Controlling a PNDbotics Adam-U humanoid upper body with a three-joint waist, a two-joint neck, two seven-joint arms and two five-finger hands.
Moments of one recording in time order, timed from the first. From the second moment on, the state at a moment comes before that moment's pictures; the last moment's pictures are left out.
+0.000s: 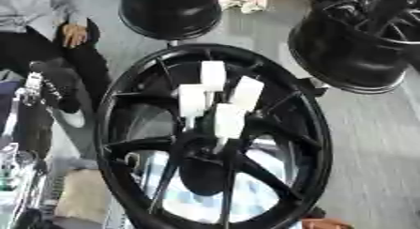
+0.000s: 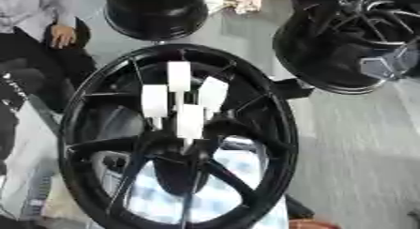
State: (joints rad) left arm -0.07 0.22 0.10 -1.88 0.17 0.04 0.03; right arm -0.80 -0.97 0.24 -1.95 0.19 -0.15 0.90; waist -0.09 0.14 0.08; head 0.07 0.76
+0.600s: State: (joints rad) left arm -0.08 0.22 0.10 -1.88 0.17 0.04 0.02; right arm -0.87 -0.91 0.34 -1.91 0.27 -0.19 0.91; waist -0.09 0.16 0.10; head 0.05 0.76
